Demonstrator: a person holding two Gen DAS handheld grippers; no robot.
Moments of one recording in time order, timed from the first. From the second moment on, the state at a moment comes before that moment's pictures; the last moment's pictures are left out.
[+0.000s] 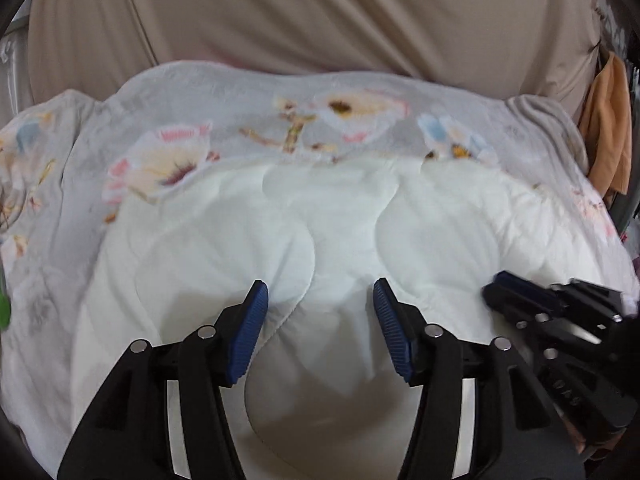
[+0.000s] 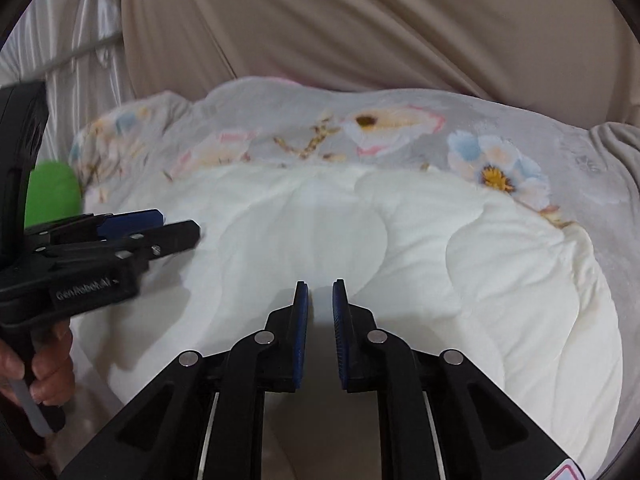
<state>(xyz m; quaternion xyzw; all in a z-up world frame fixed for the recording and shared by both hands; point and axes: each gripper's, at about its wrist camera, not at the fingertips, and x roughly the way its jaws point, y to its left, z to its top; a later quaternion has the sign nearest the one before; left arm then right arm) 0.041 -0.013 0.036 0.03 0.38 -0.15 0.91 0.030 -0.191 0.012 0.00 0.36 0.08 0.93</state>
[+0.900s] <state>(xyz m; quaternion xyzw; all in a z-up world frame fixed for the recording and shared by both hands) 0.012 0.161 0.013 -0.15 0.42 -0.02 0.89 0.031 -0.227 0.054 0.06 0.35 0.07 0.93</state>
